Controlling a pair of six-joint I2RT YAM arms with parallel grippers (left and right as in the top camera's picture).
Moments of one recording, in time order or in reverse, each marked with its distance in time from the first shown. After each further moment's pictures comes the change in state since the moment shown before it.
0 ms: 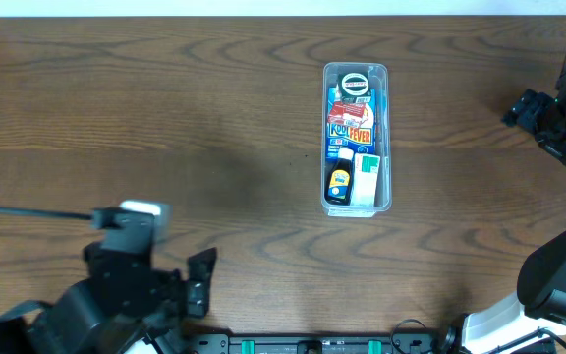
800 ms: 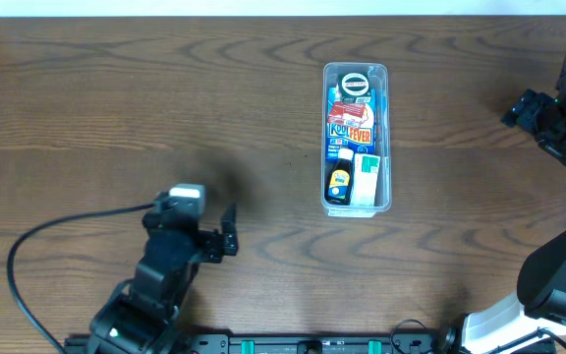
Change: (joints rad) left arm 0.475 -0.366 -1.076 1.077 0.105 0.334; right arm 0.000 0.000 0.000 0.000 0.000 0.000
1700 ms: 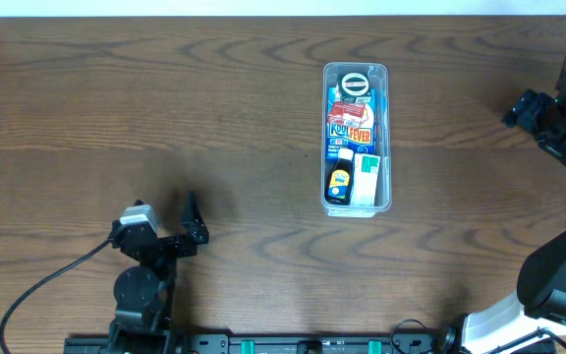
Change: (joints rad) left arm 0.317 -0.361 -0.368 0.361 0.074 0.001; right arm 0.000 0.000 0.000 0.000 0.000 0.000
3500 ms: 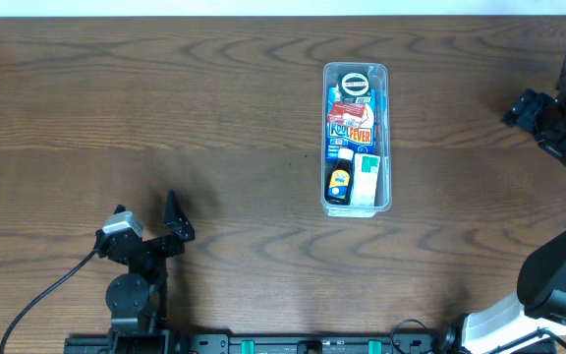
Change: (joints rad) left arm 0.145 -0.091 -0.048 0.000 0.026 0.000; right arm 0.000 0.000 0.000 0.000 0.000 0.000
